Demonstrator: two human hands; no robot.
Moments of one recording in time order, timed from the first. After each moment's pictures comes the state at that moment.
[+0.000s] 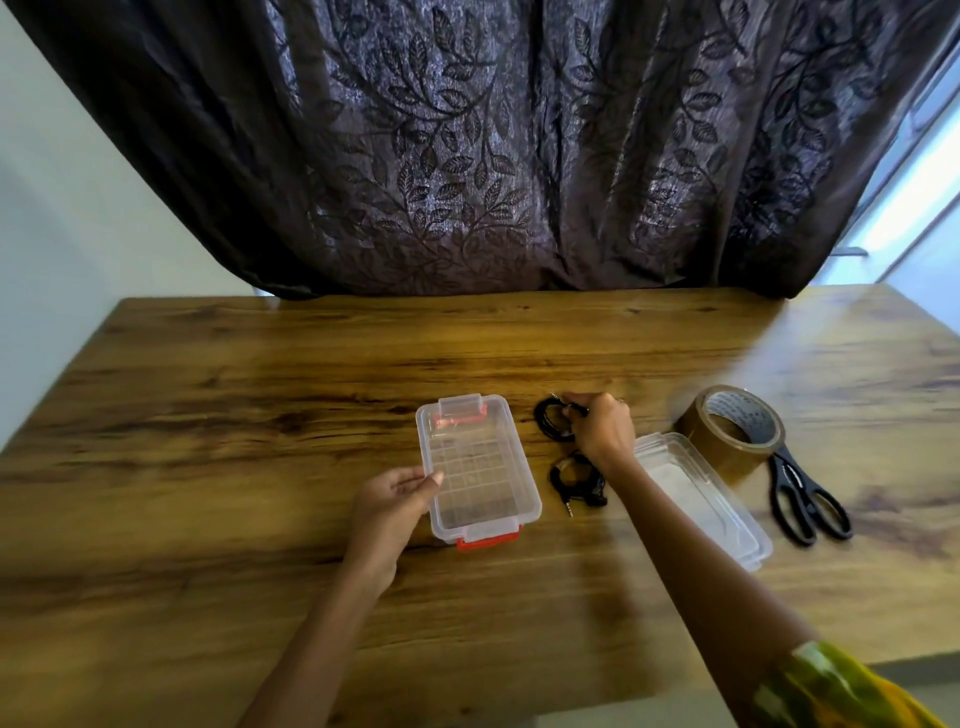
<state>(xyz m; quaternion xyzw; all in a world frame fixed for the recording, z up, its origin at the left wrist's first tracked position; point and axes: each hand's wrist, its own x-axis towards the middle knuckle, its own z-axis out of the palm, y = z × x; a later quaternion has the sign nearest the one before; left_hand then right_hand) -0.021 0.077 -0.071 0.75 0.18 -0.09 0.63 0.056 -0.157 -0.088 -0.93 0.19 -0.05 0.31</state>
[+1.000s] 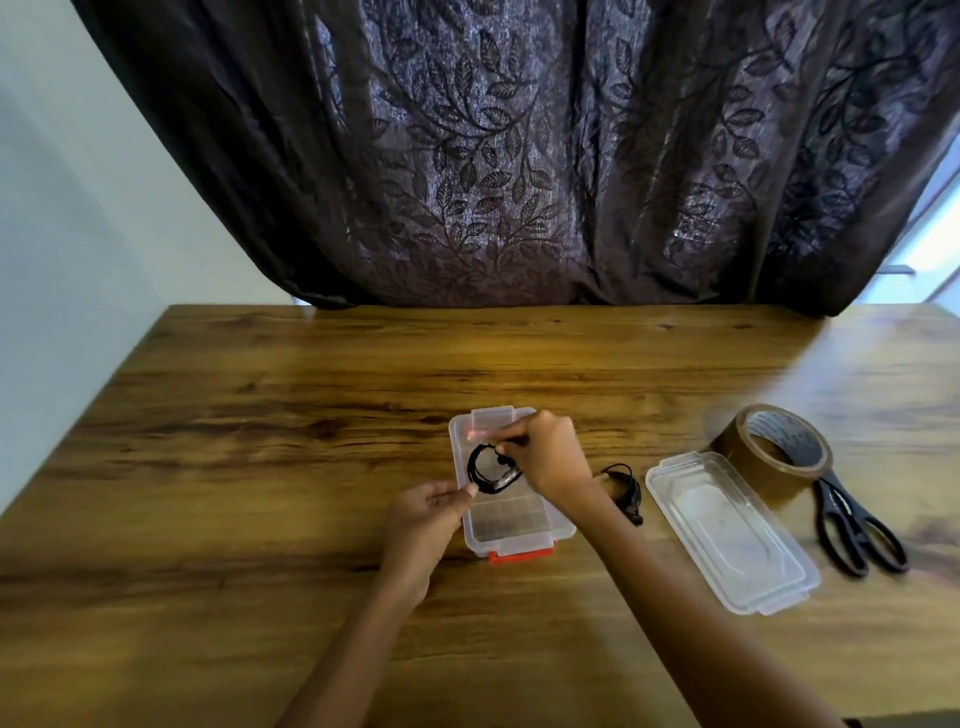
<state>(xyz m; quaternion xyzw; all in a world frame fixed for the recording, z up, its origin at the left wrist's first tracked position) -0.020 0.079 -0.074 0.73 0.20 -0.10 0.64 0.034 -0.062 -0.059 -0.95 -0.02 -0.01 0.33</state>
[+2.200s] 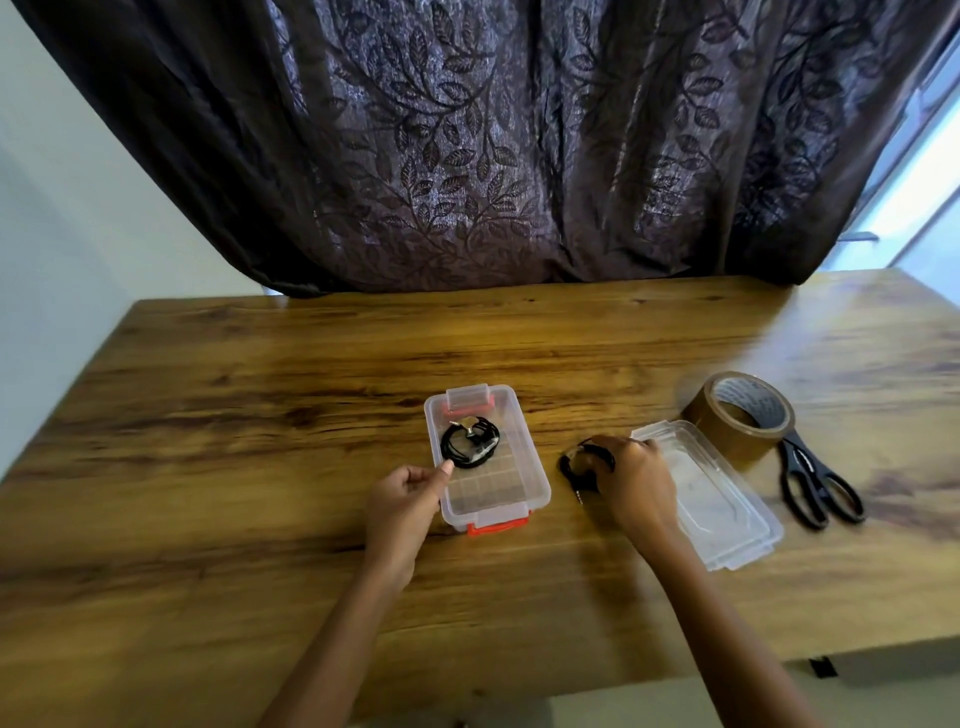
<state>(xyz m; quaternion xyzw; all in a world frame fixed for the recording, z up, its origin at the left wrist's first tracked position) -0.028 0.075 -0.081 0.77 0.18 -0.06 0.61 -0.032 -0.145 -0.077 -0.96 0.15 -0.08 0.22</state>
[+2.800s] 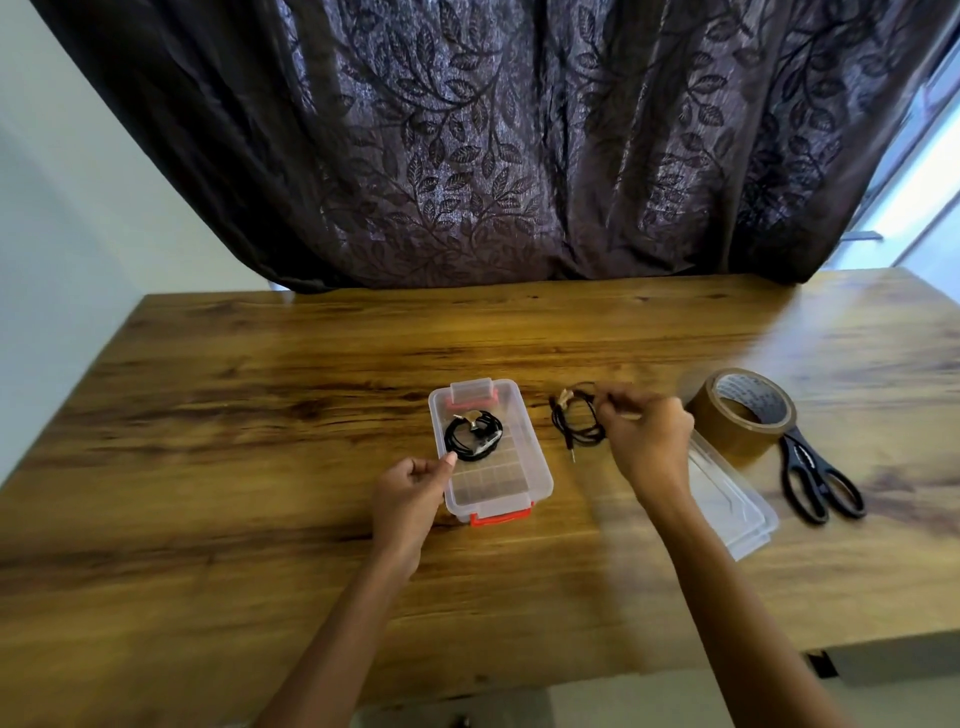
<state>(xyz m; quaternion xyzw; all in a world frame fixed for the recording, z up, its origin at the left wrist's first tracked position) -0.031 0.074 -0.080 0.76 0.18 -0.05 0.62 -0.026 -0.130 -0.024 -0.85 0.20 -0.20 0.46</state>
